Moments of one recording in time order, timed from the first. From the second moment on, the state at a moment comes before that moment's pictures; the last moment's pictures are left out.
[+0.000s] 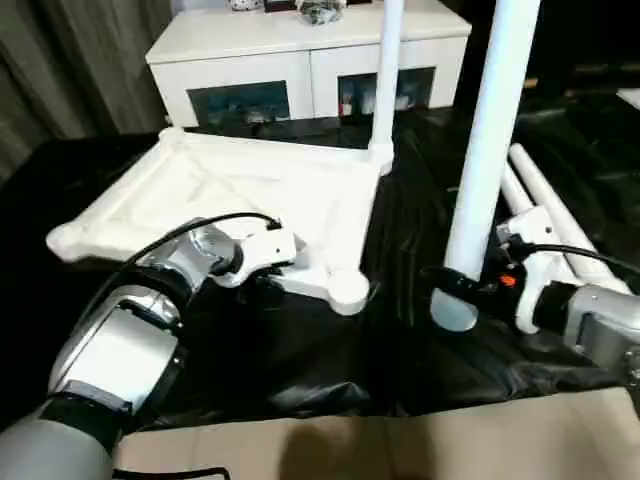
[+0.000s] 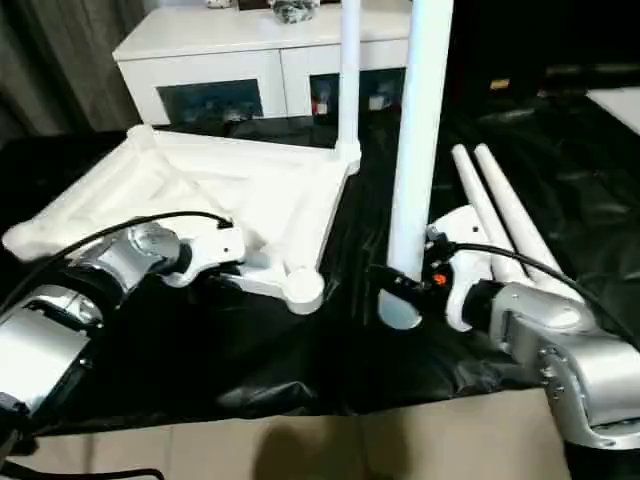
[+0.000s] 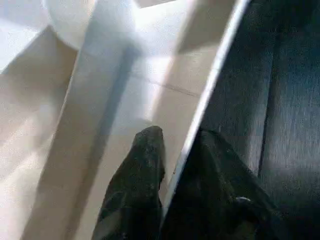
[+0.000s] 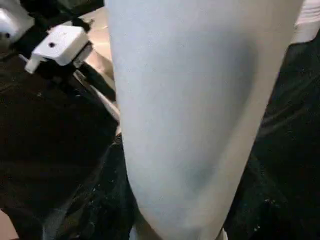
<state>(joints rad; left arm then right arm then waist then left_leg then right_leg) -1.03 0.30 -0.41 1.34 0.36 -0.17 -0.97 -0.20 -0.56 -0.09 -0.37 0.50 0.91 0.61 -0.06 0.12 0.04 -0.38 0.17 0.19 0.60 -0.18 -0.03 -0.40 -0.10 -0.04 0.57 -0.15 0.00</state>
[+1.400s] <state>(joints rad) -0.93 0.31 -0.32 1.16 0.30 -0.07 -0.98 -0.33 -0.44 0.01 -0.18 0.42 0.81 0.53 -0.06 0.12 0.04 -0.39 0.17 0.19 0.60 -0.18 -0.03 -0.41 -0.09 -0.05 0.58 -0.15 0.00</state>
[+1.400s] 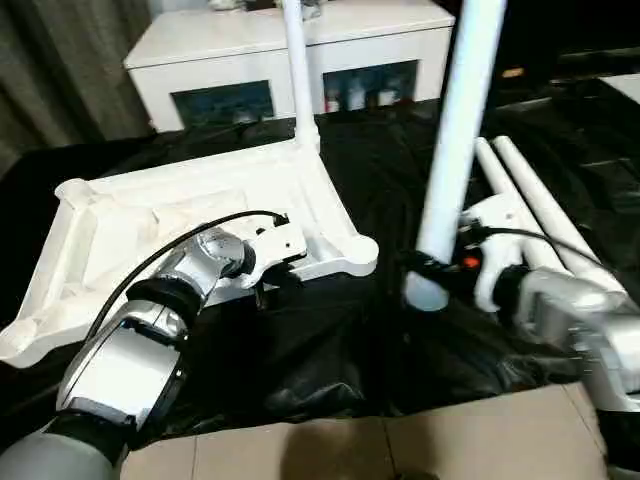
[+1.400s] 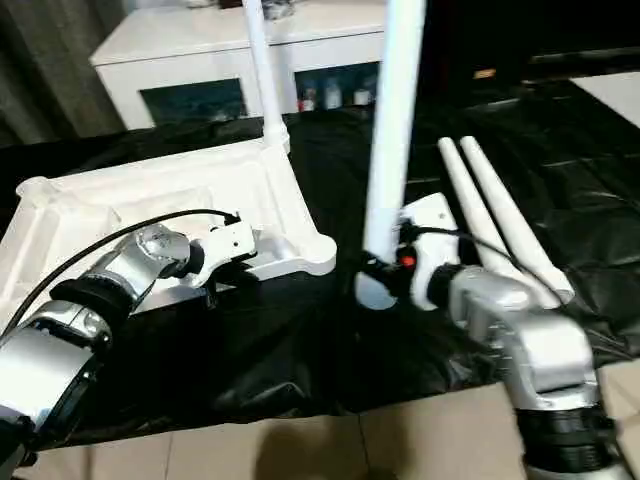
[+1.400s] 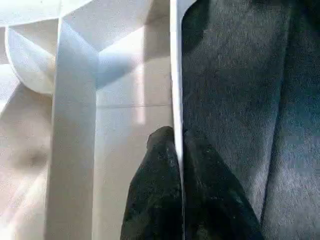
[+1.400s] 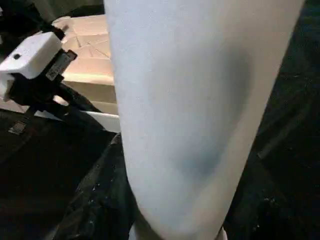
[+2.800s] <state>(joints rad) -0.53 0.40 -0.30 0.42 0.10 0.08 -1.12 -0.40 -0.40 0.03 -0.08 0.42 0.71 0.62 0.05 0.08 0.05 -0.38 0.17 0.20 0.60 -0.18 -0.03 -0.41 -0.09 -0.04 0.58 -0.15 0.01</state>
